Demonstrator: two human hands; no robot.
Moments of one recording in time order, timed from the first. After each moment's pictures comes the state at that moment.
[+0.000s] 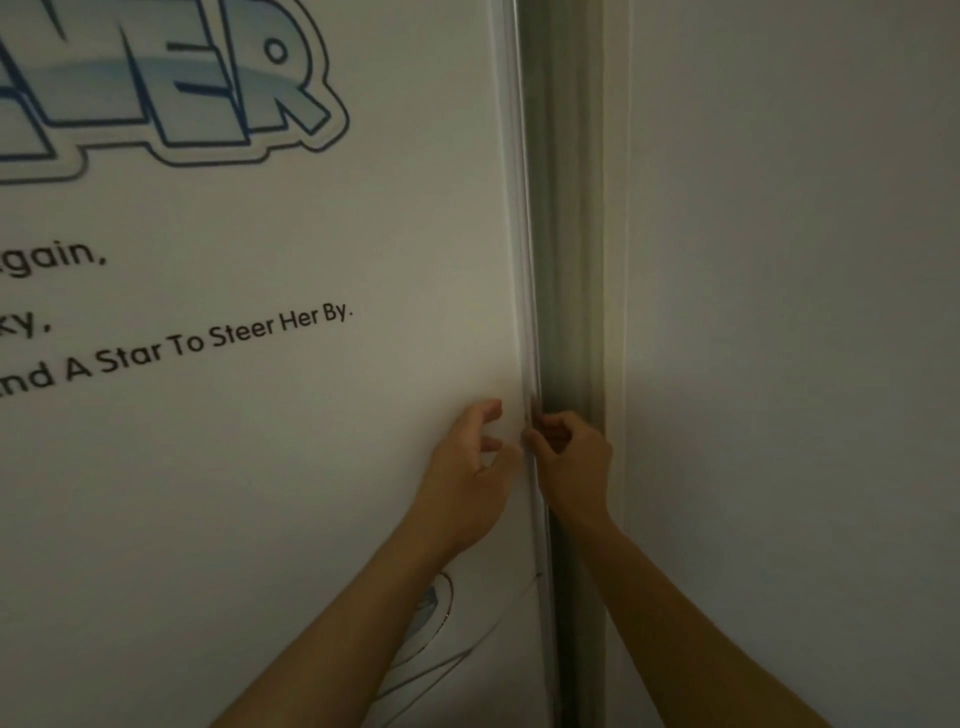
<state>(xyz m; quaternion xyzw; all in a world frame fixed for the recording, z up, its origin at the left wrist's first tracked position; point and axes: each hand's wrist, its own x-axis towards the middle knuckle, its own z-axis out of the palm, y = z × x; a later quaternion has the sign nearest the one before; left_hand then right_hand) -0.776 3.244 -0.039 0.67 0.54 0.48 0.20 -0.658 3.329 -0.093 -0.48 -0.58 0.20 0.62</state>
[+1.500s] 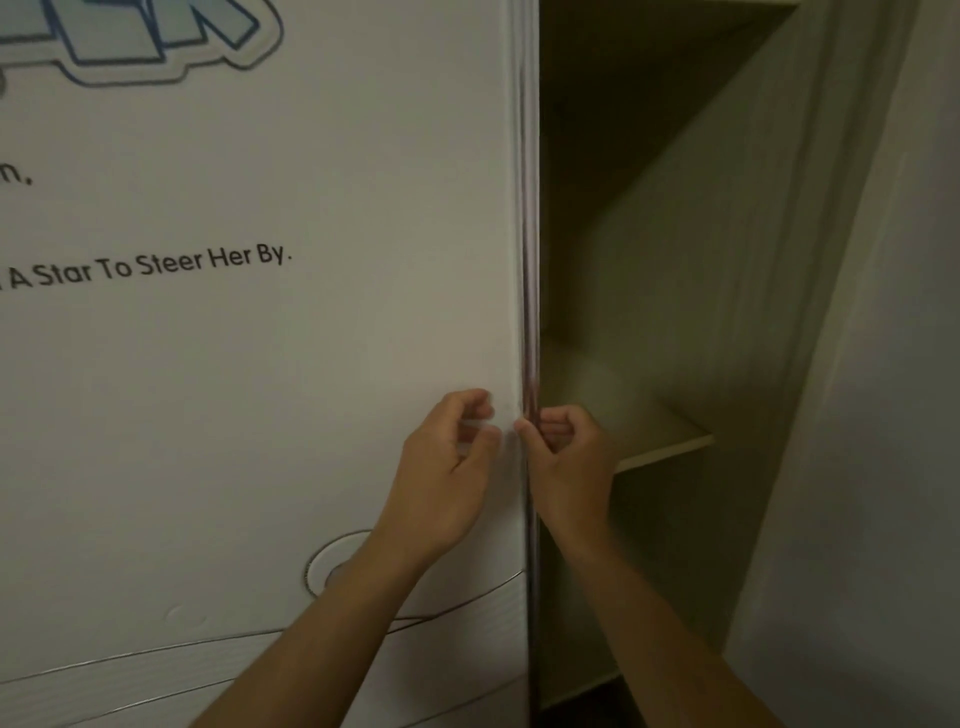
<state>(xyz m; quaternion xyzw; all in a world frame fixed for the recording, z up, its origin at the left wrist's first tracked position) -0.717 3.260 -0.063 0.54 0.65 0.53 0.06 -0.631 3.364 -0.108 -0.37 -0.61 0.36 0.59</state>
